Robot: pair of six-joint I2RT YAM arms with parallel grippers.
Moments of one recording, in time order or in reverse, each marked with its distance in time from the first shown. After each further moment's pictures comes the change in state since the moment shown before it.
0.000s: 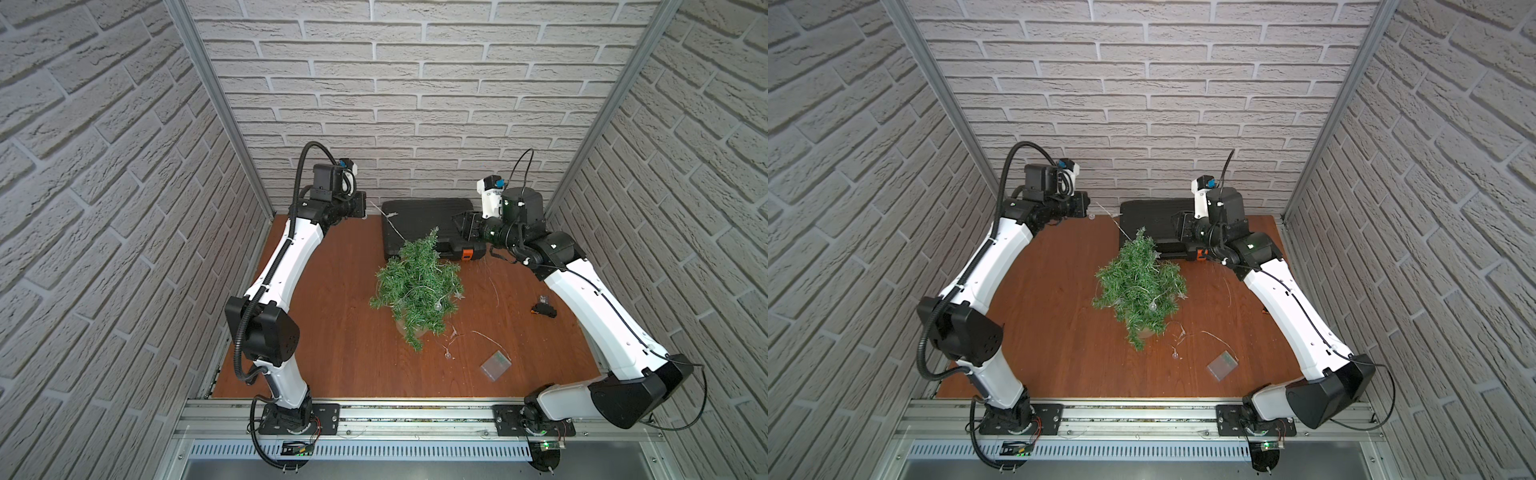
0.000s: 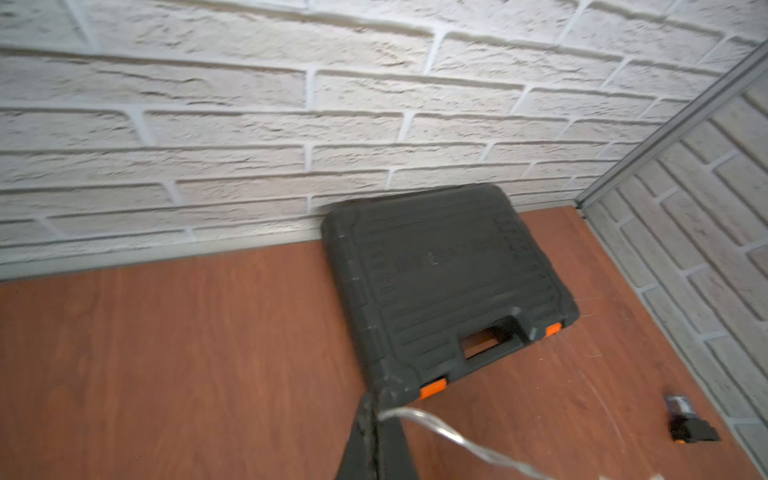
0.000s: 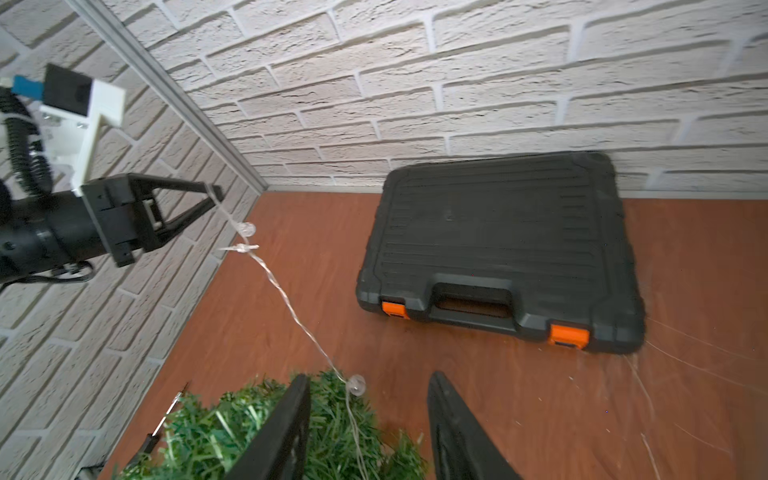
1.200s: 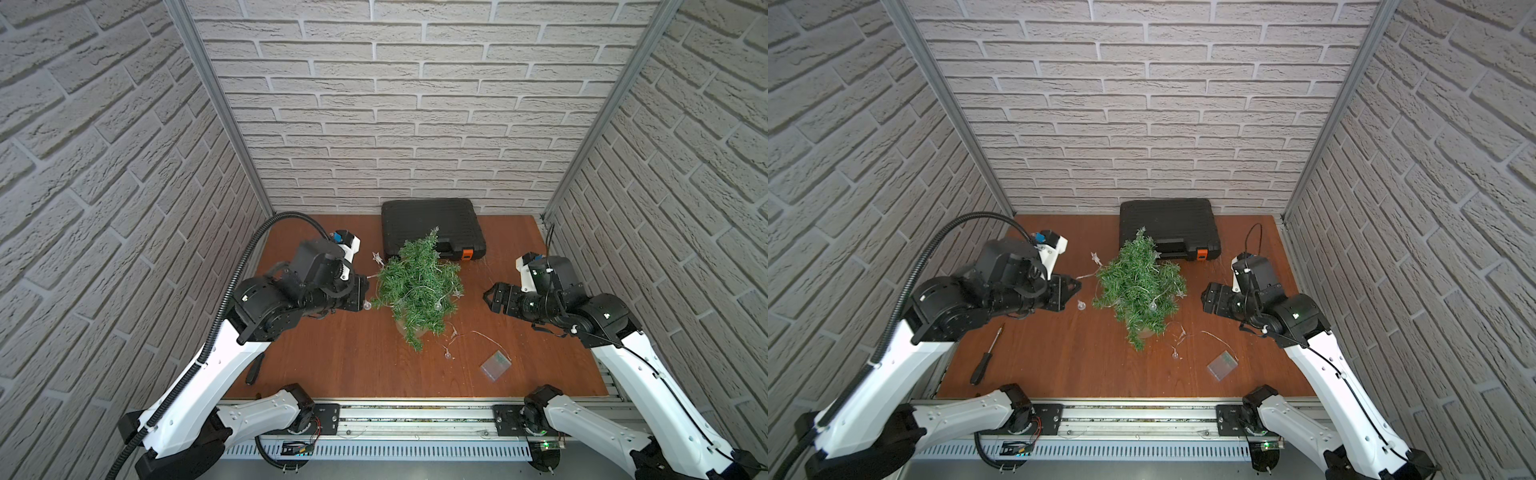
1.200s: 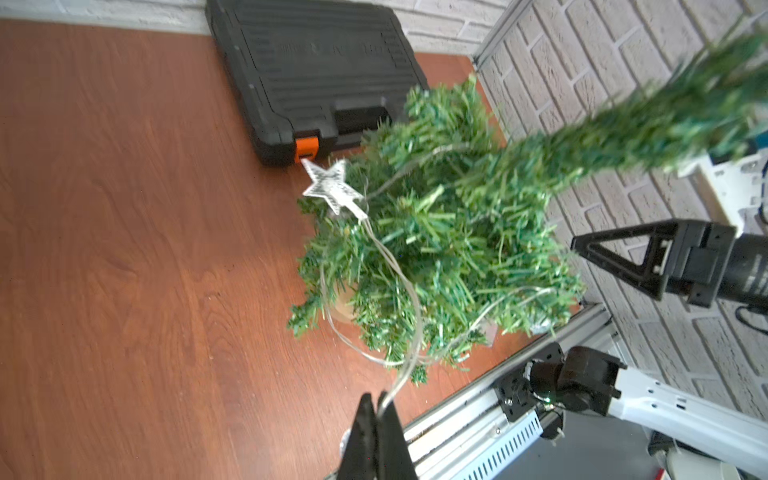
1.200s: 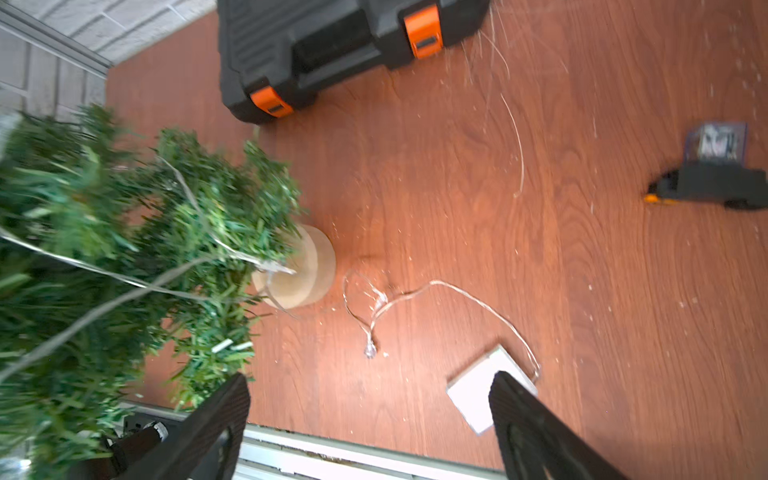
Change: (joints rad) left arm -0.591 -0.642 -0.321 -0.496 -0.174 -0.417; right arm 0.000 -0.455 -0.417 -0.475 0.038 0.276
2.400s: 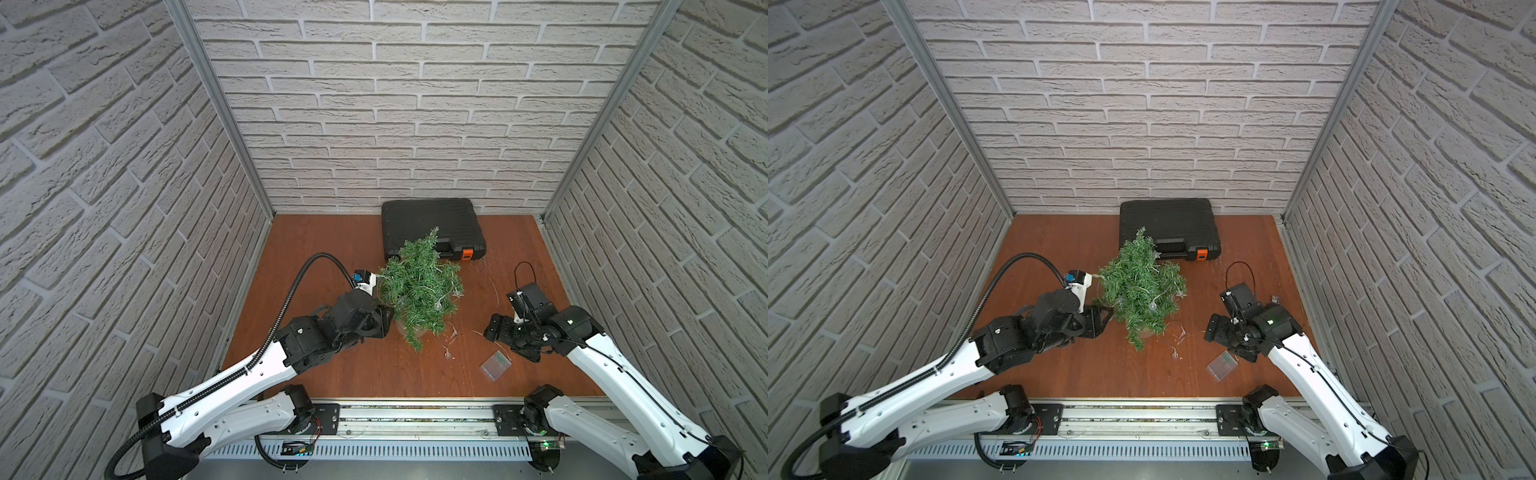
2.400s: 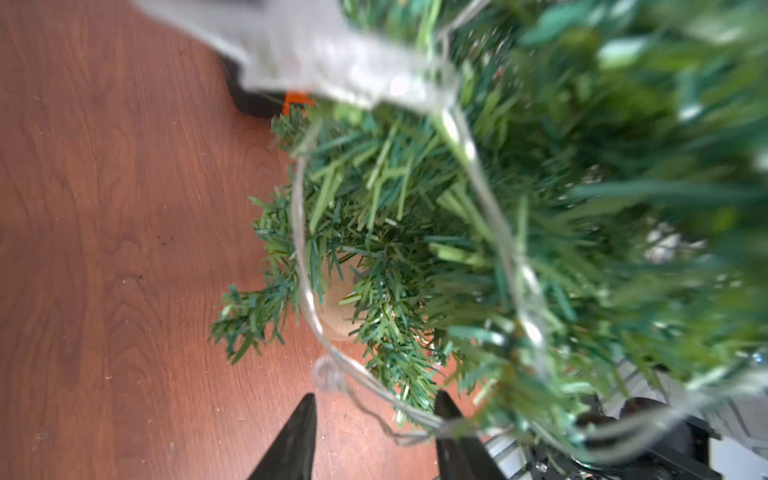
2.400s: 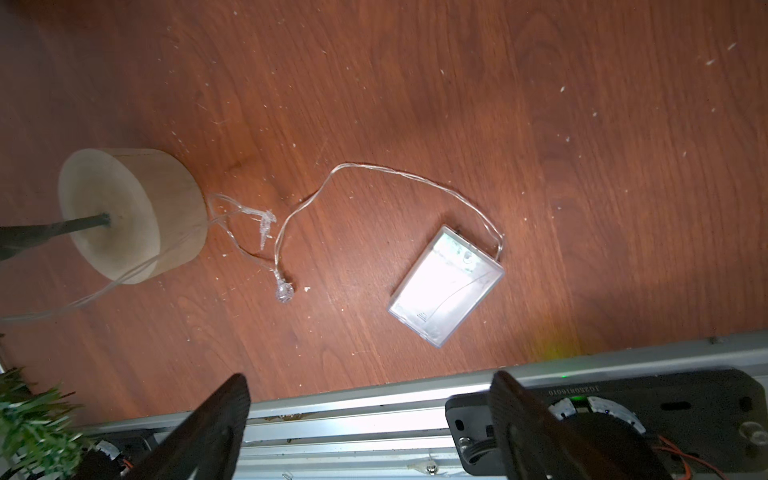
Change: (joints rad) left arm -0.145 -0.179 -0.605 0.547 -0.202 -0.185; right arm 0.006 -0.012 -0.321 -0.051 -0.027 0.233
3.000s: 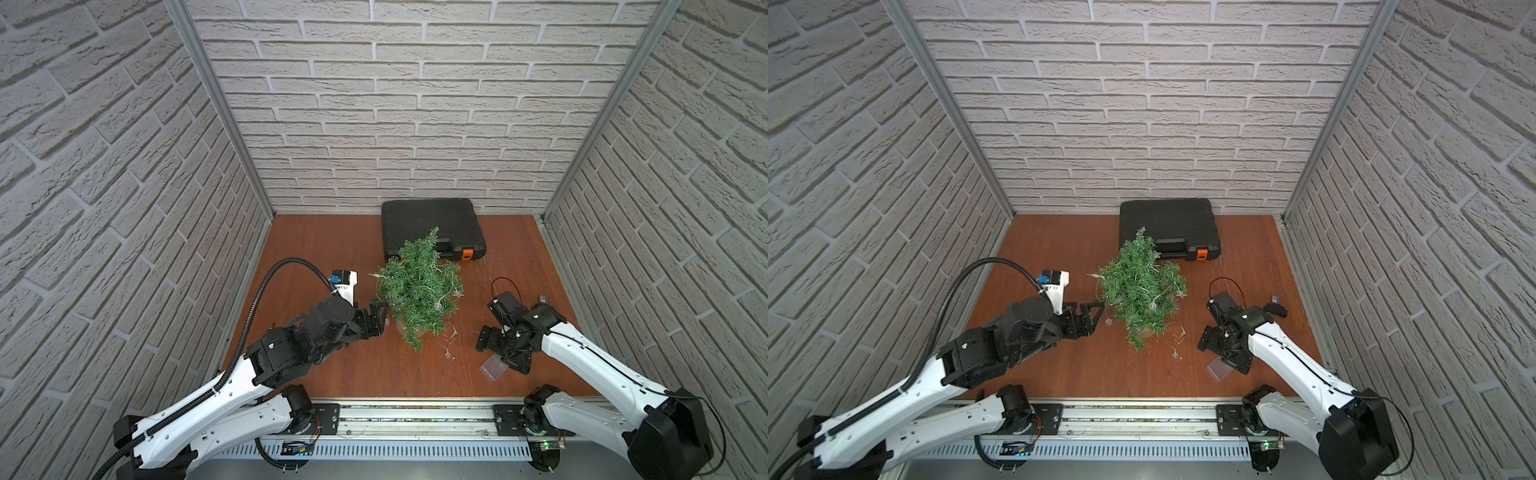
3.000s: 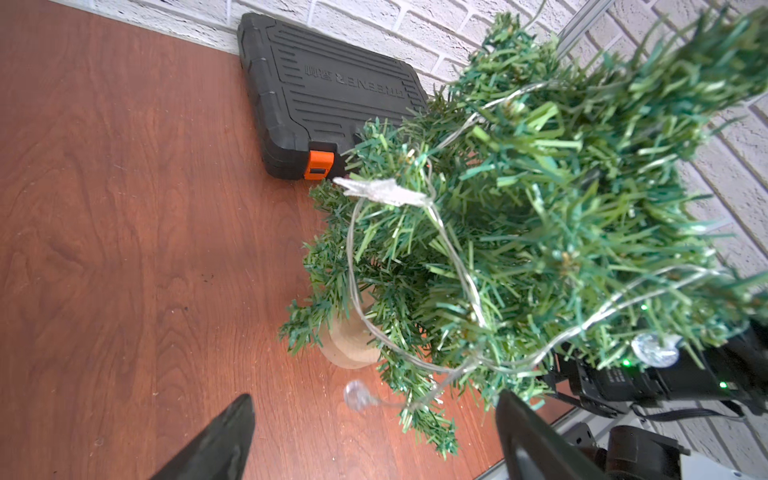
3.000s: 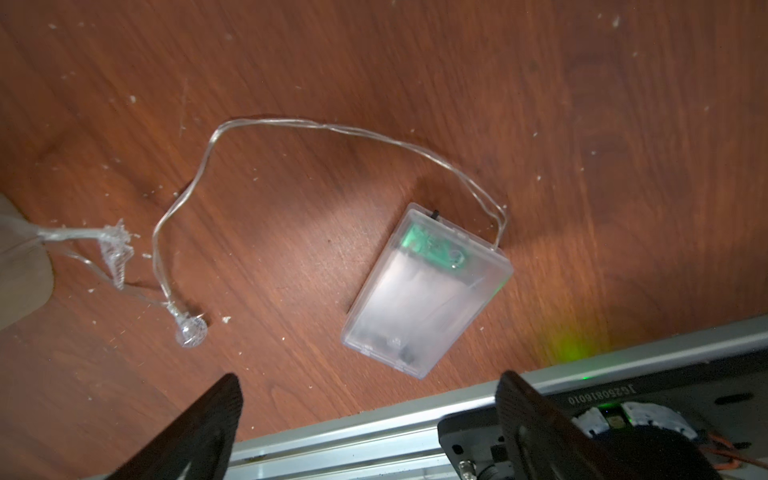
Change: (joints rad) left arm -0.015 -0.134 0.000 -0.043 -0.107 0.012; right arm 0.027 0.171 -0.174 0.135 -0.018 0.116
